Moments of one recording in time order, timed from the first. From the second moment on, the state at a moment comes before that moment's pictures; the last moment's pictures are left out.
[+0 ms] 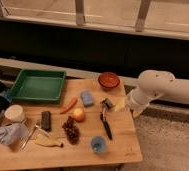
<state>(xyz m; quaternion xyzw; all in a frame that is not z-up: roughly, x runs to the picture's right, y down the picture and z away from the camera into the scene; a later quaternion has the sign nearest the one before) 0.176 0.117 0.717 -0.28 0.13 0.74 0.59</state>
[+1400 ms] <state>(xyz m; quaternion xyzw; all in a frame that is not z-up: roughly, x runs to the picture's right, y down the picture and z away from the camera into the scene) -0.060 0.108 0.655 -0.37 0.00 0.54 0.76</state>
